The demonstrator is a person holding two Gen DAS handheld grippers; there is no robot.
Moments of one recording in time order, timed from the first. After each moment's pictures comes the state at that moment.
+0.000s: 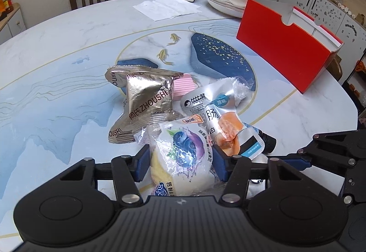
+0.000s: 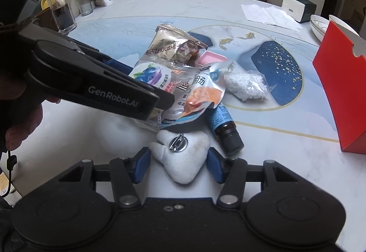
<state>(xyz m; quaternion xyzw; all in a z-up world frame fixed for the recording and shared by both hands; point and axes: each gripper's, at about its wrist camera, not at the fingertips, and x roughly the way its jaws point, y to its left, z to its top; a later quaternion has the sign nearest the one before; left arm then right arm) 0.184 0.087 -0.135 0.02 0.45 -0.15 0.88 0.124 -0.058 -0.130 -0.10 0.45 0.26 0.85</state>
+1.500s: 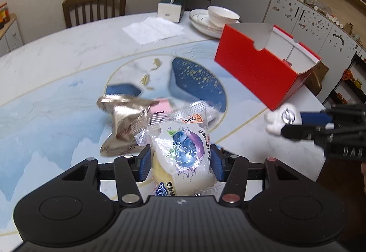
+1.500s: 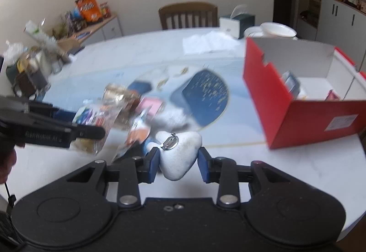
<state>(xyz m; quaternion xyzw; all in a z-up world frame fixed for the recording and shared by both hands) 0.163 0.070 -0.080 0.01 0.42 -0.17 0.89 0.127 -0.162 -0.059 0.00 0.39 0.18 0.90</state>
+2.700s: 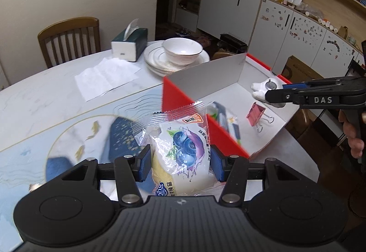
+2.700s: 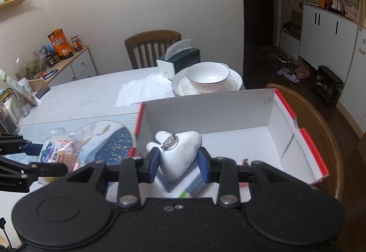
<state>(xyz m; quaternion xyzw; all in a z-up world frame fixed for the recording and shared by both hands) 0.245 -0.093 -0.030 0.03 0.39 -0.18 0.90 0.255 -0.334 -0.017 0.01 0.36 0.16 0.92</state>
